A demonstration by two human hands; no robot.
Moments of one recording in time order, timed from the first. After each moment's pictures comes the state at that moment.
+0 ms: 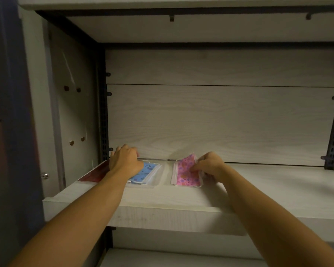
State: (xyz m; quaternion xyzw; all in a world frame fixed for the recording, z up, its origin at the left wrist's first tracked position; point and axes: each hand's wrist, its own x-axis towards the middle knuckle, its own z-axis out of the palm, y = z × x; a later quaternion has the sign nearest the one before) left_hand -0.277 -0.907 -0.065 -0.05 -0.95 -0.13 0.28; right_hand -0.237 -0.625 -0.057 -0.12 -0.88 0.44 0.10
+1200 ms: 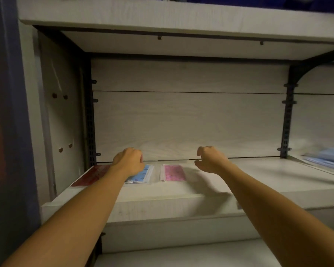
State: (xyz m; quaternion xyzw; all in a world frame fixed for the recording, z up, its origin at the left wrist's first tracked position) left_hand -0.259 -0.895 -0.047 -0.20 -0.95 -0.10 0.22; right_hand -0.165 -0.615 -0.033 -0.09 -0.97 0.06 0.20
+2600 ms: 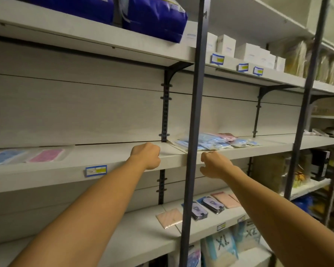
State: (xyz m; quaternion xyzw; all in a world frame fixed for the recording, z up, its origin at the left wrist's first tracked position) left_hand 0.050 -0.495 -0.045 -0.41 -0.89 -0.03 0.21; right_hand 0.210 -0.297 -0.059 -0.22 -0.96 -0.04 0.16
